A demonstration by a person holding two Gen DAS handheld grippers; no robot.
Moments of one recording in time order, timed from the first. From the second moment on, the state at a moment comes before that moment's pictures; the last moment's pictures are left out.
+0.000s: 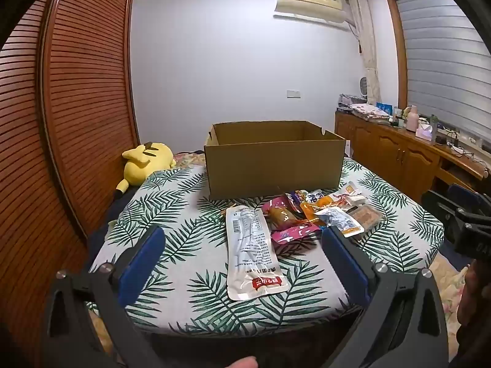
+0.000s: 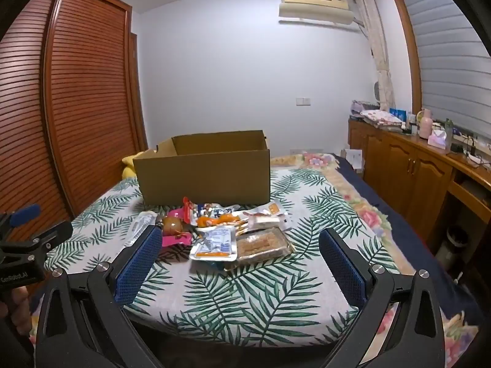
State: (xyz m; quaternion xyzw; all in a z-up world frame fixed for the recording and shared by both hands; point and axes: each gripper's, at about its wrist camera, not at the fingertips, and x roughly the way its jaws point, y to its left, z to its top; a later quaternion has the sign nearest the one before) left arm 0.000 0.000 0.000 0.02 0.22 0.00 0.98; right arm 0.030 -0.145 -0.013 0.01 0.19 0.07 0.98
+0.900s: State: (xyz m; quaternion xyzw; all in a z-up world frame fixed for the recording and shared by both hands) left arm -0.002 0.002 0.007 0.01 0.21 0.00 0.98; right arm 0.029 -0.144 -0.012 0.01 0.19 0.07 0.98
